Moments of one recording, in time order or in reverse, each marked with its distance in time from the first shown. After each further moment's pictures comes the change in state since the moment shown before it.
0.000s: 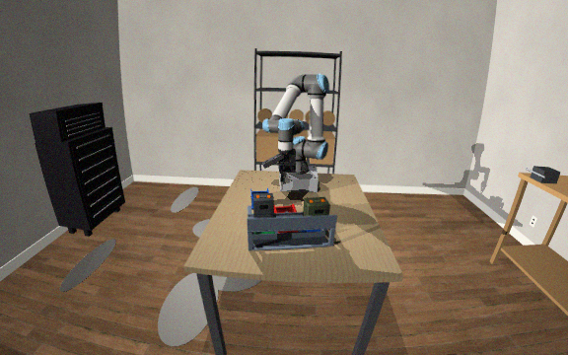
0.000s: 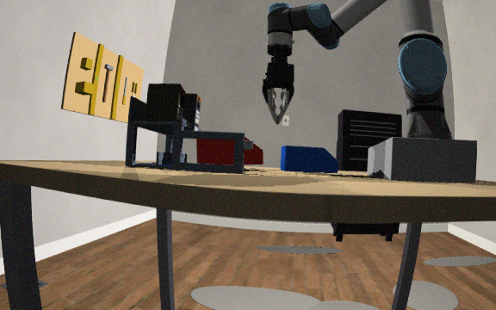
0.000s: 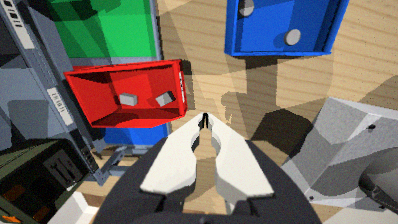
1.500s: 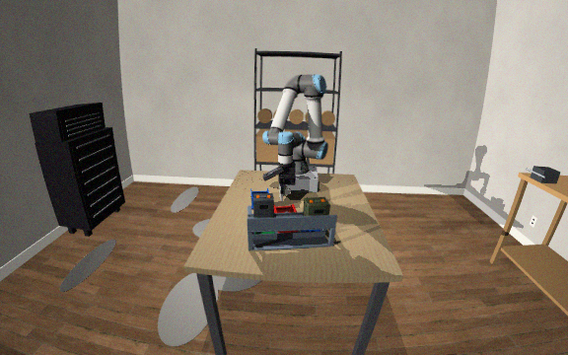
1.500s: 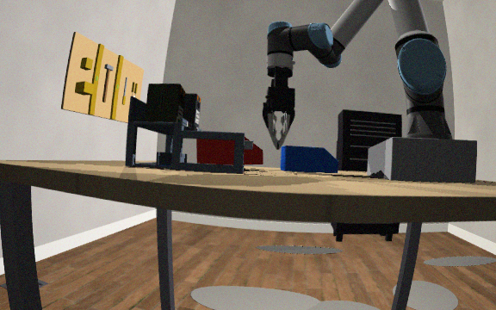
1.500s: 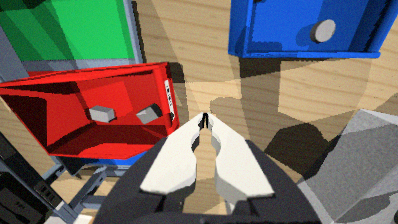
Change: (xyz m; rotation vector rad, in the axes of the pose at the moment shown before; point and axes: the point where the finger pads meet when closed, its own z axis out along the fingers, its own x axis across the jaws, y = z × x) arm 0.004 0.002 0.070 -0.006 0.010 0.001
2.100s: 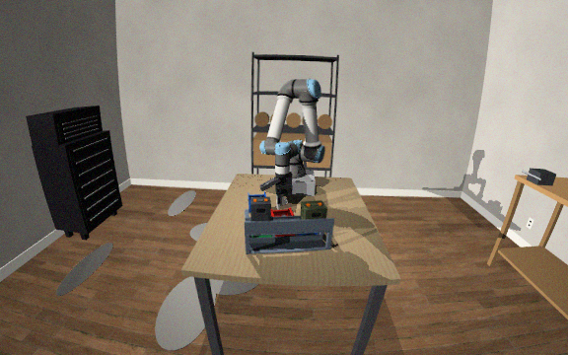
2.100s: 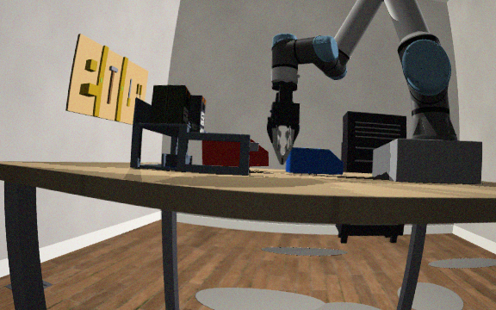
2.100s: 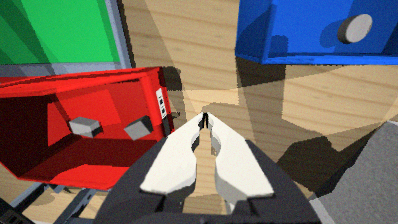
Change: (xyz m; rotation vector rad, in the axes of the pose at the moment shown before) arm -0.002 -0.001 0.037 0.002 -0.003 0.000
